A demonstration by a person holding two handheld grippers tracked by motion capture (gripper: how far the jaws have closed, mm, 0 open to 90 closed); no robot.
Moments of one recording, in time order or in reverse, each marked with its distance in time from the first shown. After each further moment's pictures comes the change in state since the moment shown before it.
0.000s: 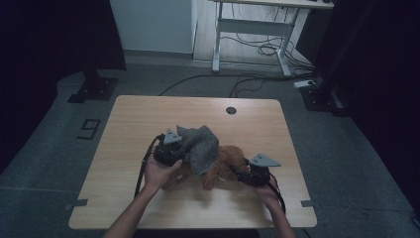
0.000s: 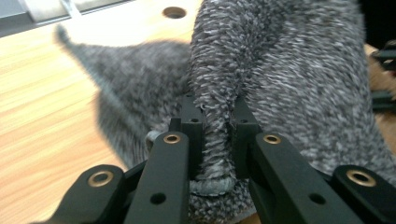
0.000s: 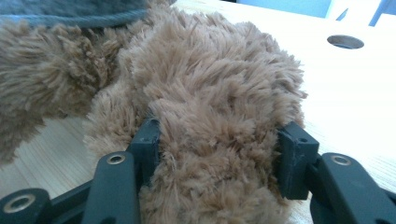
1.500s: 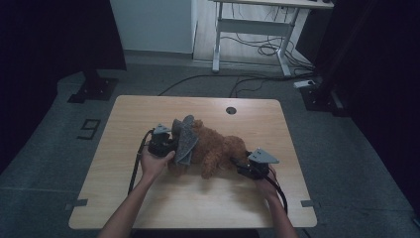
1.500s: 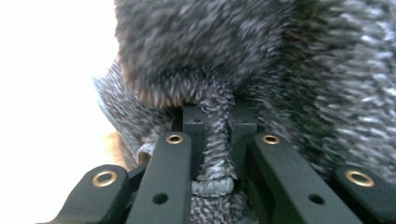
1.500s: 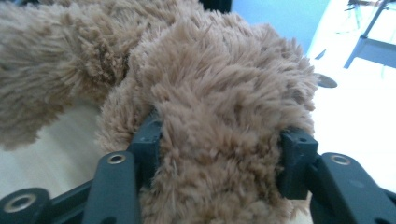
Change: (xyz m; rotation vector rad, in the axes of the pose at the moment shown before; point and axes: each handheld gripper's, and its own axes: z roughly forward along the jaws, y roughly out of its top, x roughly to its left) left arm 0.051 -0.009 0.033 -0.039 -0.060 -0.151; right arm -0.019 0.002 0.019 -0.092 -0.037 -0.121
